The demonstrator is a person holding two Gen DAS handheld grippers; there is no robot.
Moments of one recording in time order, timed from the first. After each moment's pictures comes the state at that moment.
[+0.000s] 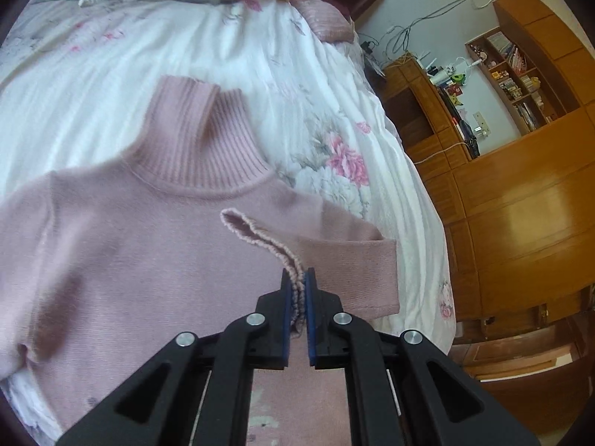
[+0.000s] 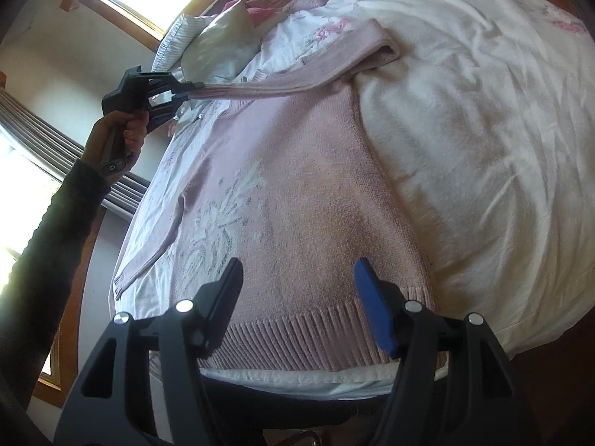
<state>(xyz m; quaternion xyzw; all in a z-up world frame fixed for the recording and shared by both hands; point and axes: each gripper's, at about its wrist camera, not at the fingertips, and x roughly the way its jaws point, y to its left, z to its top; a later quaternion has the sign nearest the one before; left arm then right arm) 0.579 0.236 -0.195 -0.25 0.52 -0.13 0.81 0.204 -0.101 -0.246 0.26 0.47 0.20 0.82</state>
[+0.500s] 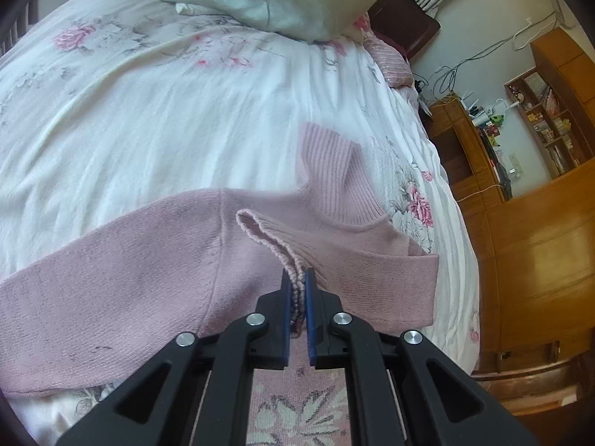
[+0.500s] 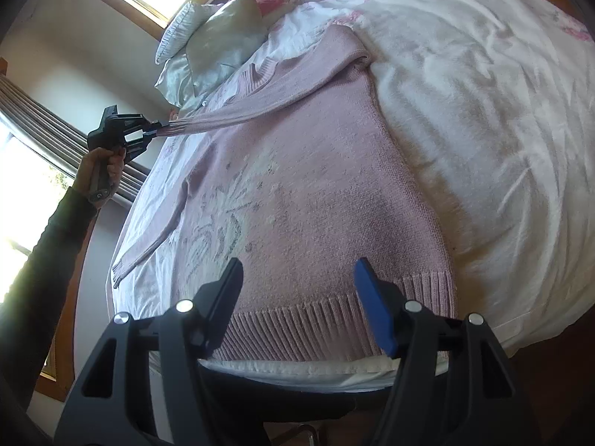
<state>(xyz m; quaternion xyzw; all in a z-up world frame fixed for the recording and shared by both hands) 0.534 0.386 -0.196 -0.28 0.50 -0.05 0.82 0.201 -0.081 -0.243 0.25 0.48 0.20 0.82</state>
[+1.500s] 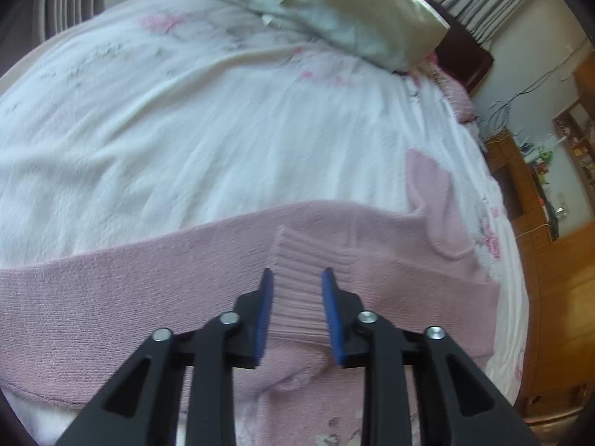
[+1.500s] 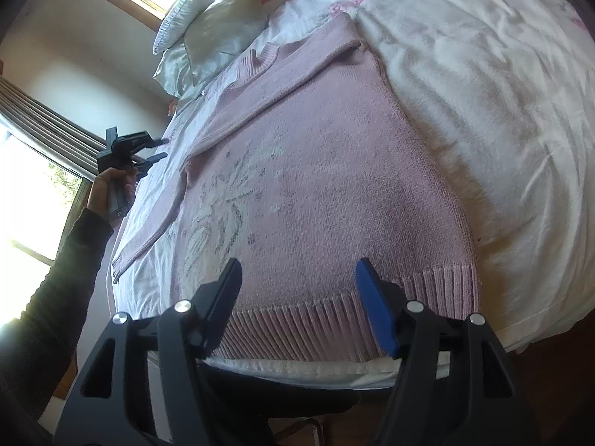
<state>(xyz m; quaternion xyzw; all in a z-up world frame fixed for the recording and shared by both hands) 0.499 0.419 -0.234 -0.26 0.45 0.03 0.85 0.210 -0.063 -0.257 0.25 0.50 0.21 0.80</state>
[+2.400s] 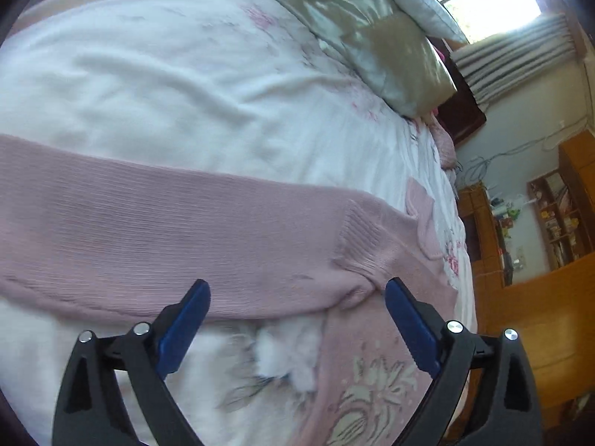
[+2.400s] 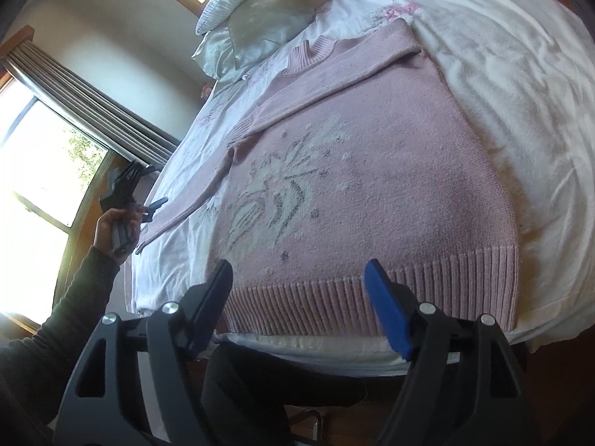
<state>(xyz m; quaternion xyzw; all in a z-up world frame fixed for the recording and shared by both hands) 0.305 0.570 -0.230 -0.40 0.40 0.09 0.82 0.173 -0.029 -0.220 0.22 0.49 0.27 0.80</state>
